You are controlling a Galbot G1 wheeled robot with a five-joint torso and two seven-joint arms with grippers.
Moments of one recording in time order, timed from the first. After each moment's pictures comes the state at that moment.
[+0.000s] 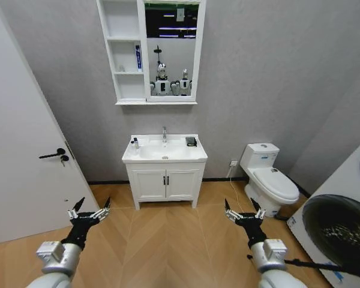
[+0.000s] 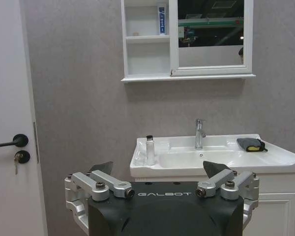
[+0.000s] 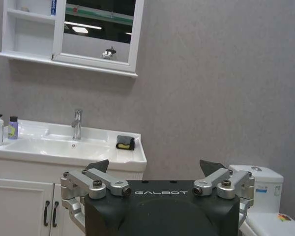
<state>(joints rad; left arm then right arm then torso) 1.80 -1.33 -0.85 -2.38 -0.36 0.18 0.01 -1.78 1.38 0.63 2.40 0.08 -0.19 0.12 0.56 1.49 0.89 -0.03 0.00</state>
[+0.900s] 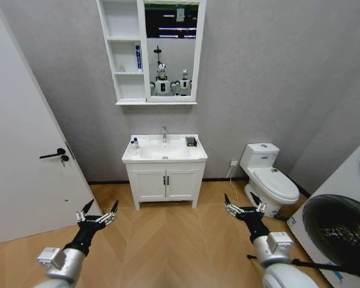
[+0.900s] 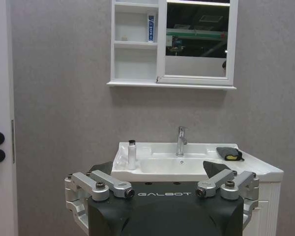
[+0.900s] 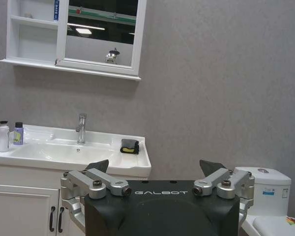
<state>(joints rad) 1.82 -1.36 -0.86 -2.38 -0.41 0.14 0.11 -1.74 1.35 0.63 2.45 0.13 -0.28 0.12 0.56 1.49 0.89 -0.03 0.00</state>
